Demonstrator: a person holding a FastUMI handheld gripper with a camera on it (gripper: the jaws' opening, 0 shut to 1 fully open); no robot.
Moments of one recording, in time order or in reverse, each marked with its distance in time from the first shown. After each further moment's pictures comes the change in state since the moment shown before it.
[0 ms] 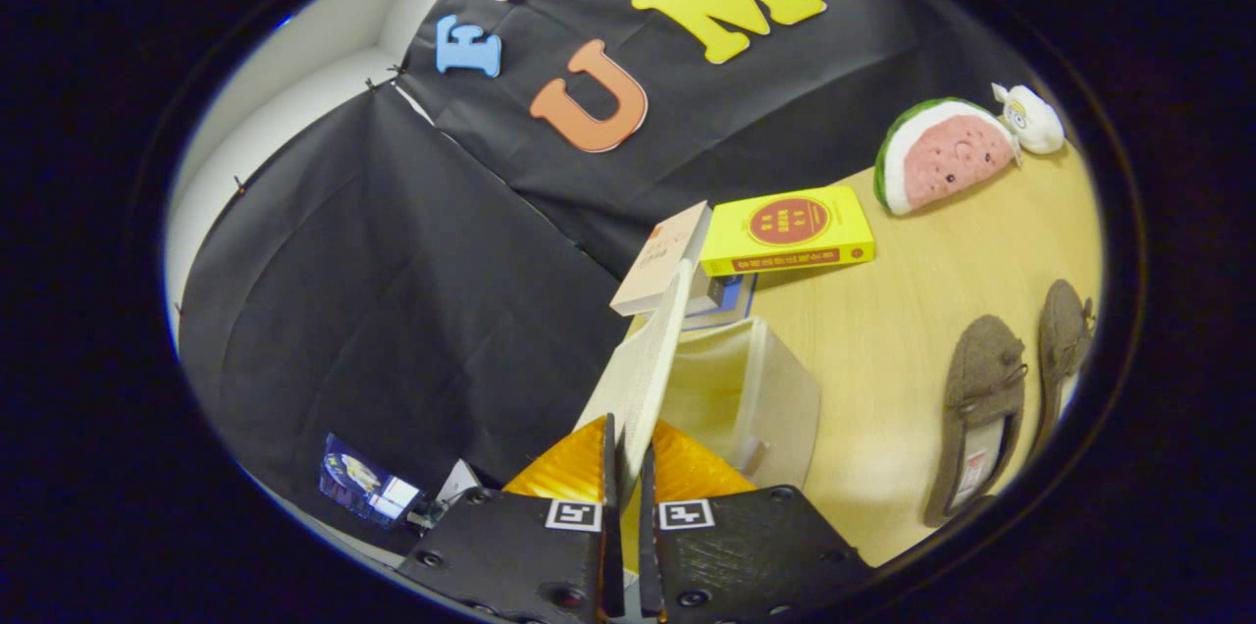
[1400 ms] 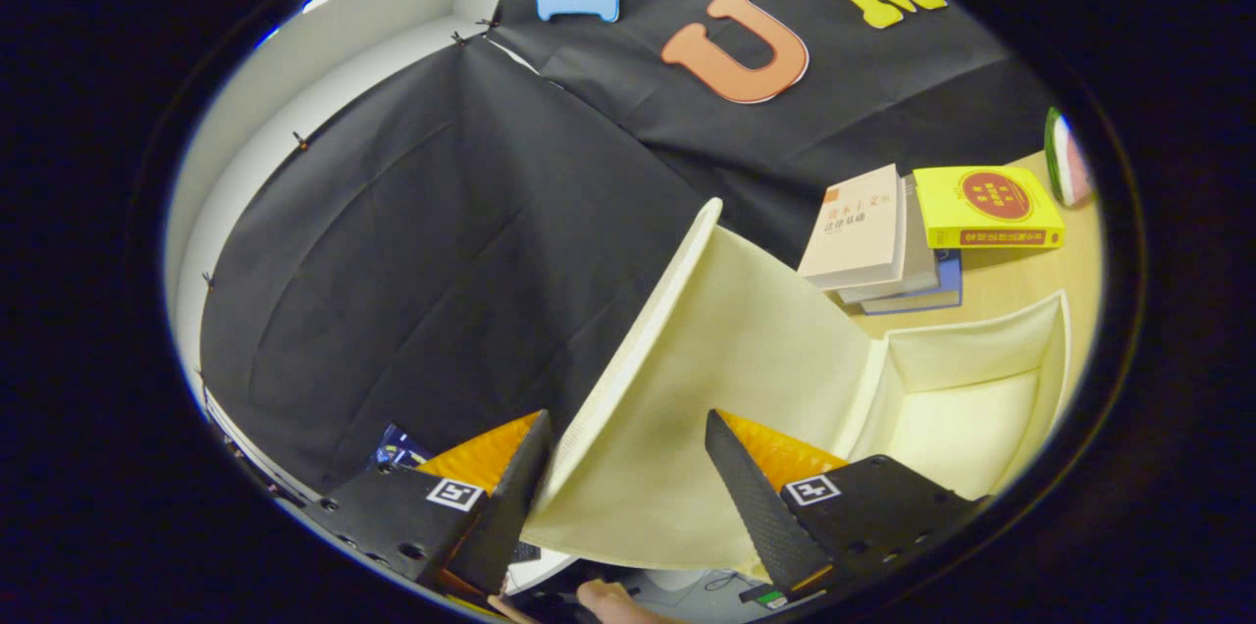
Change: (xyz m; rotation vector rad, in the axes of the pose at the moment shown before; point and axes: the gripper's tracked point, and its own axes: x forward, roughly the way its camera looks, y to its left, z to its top) arm 0.112 0.193 -0.047 -0.056 0.079 0.266
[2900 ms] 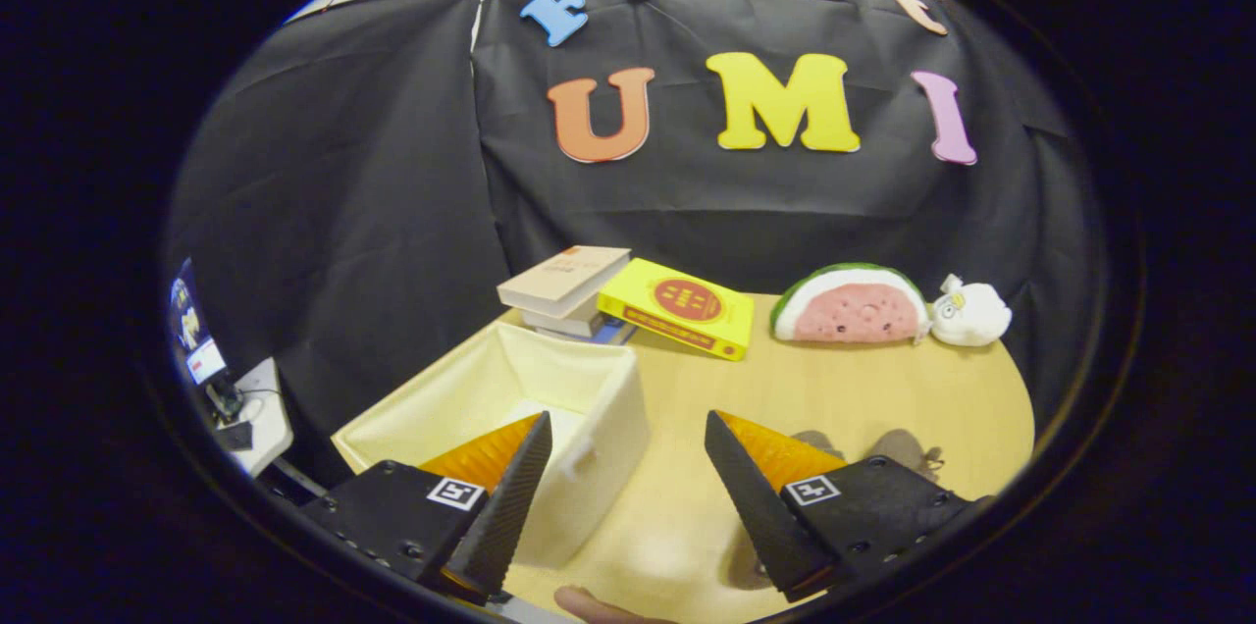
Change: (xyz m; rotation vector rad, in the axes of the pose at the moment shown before) arm -0.231 -0.246 0.014 -0.441 -0.161 -0.737
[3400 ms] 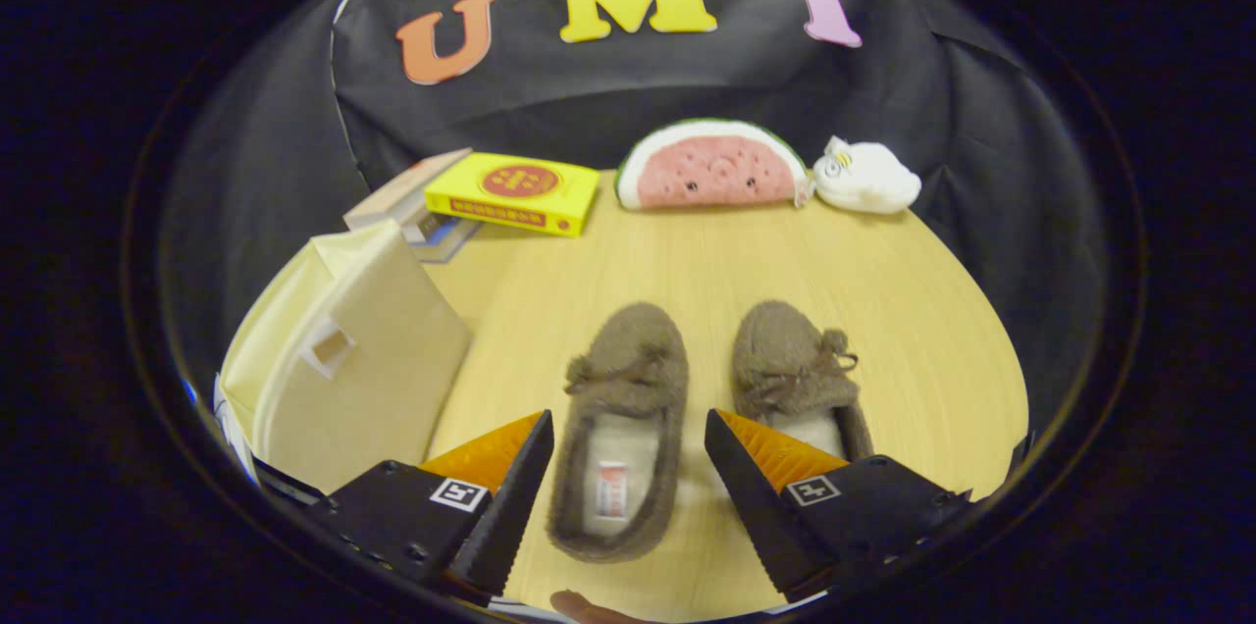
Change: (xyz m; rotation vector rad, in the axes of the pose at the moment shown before) arm 0.010 -0.141 -0.127 0.192 0.366 -0.258
